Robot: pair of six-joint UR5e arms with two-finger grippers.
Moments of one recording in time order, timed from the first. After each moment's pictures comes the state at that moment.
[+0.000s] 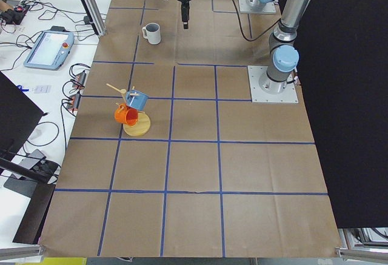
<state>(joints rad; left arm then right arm) -1.68 -1.63 -1.60 -1.57 1.81 -0.10 1.65 -1.14 1.13 -1.59 -1.57 0.06</state>
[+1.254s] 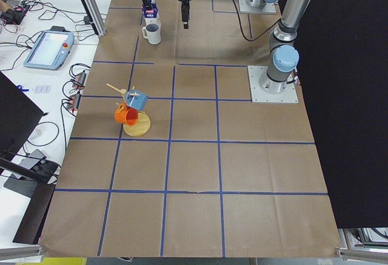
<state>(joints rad) -1.68 -1.63 -1.60 -1.57 1.81 -0.10 1.85 -0.81 0.85 -1.56 -1.55 0.29</state>
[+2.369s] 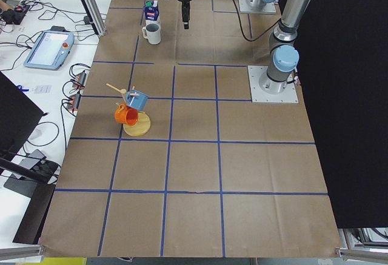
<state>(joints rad) -1.68 -1.63 -1.61 -1.57 1.81 -0.10 1.70 -1.18 1.16 -1.47 -1.56 0.10</state>
